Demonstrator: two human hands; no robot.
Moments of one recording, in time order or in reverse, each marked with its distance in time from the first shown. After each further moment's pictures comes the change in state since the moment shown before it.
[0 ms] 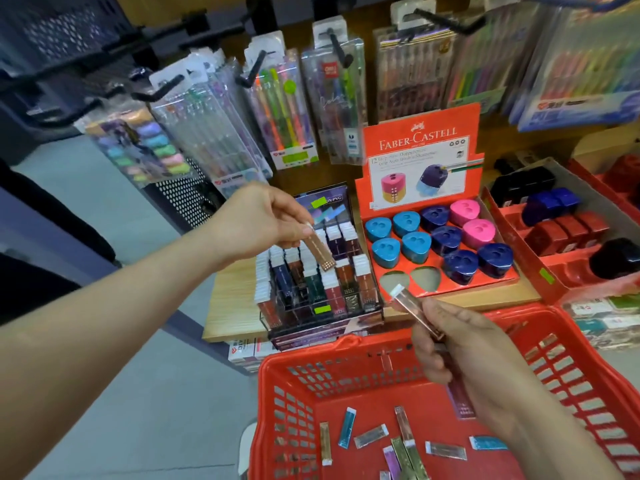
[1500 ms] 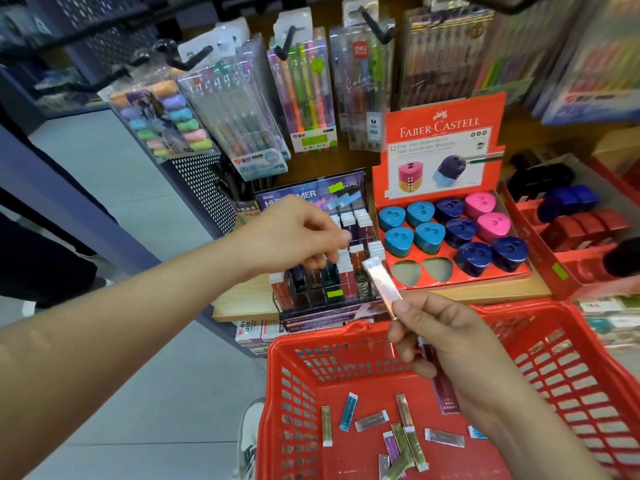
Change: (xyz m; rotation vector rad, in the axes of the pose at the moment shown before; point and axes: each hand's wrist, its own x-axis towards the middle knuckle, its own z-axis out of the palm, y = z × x) left_hand -0.028 -0.009 0.020 0.062 -0.144 0.051; right_hand -0.008 0.008 0.027 -0.141 -0.008 -0.022
